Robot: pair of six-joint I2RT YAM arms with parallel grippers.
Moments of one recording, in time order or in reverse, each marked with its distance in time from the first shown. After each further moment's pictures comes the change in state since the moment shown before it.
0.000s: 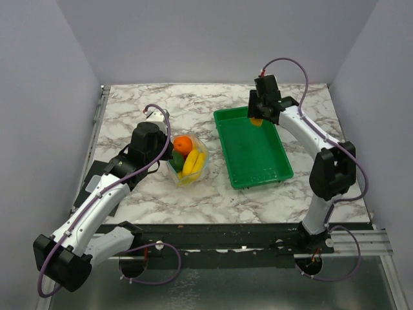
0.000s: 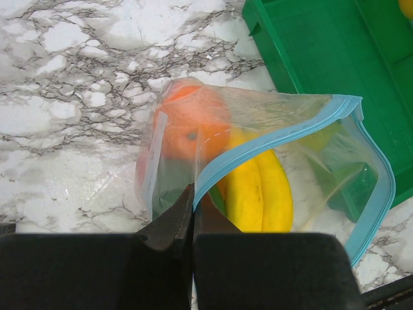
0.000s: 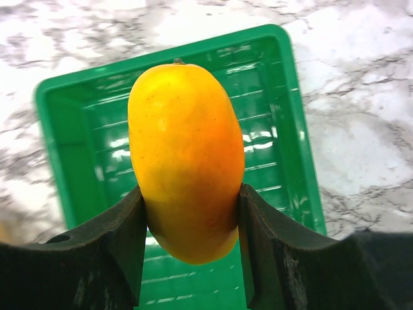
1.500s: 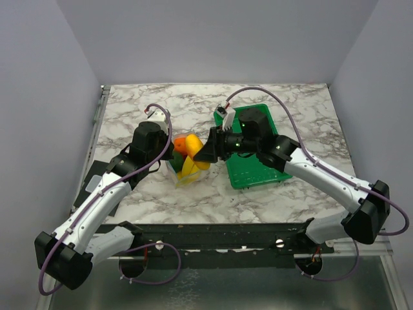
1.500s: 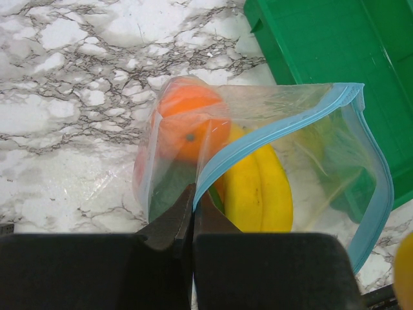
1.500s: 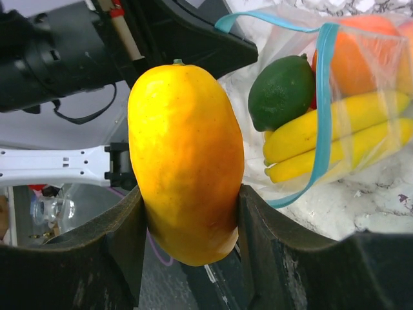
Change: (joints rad) left arm 0.000 0.018 0.000 0.006 0.000 0.000; right arm 0.436 -0.496 -0.375 0.277 -0.731 0.243
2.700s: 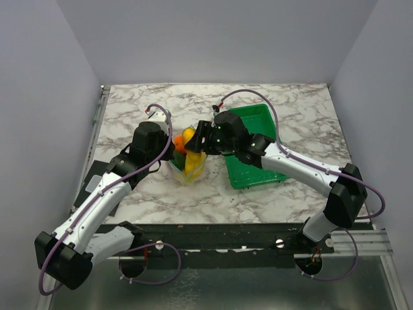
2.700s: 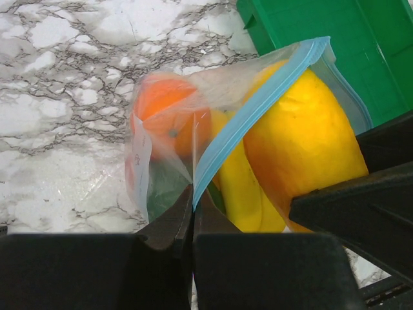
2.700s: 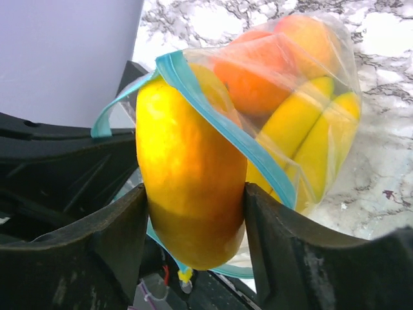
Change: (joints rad) left arm 0.000 0.000 -0.001 0.000 0.023 0.000; right arm 0.076 0.217 0.070 0.027 0.419 0.278
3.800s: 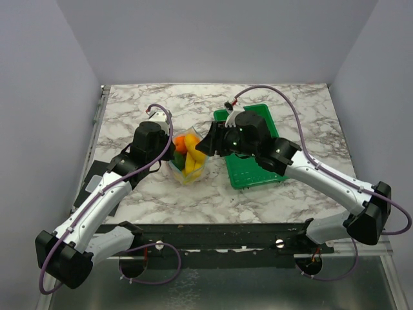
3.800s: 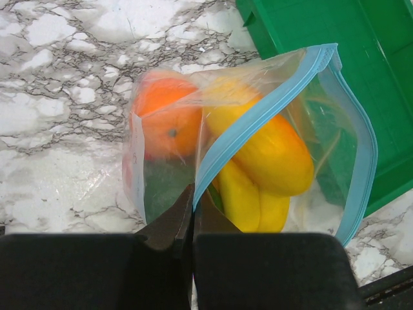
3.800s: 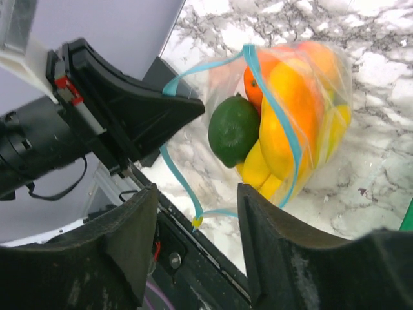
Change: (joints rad) left arm 0.000 0.007 0.000 0.000 0.006 -0.001; right arm 0.003 -0.205 -0.024 -0.058 -0.034 -0.142
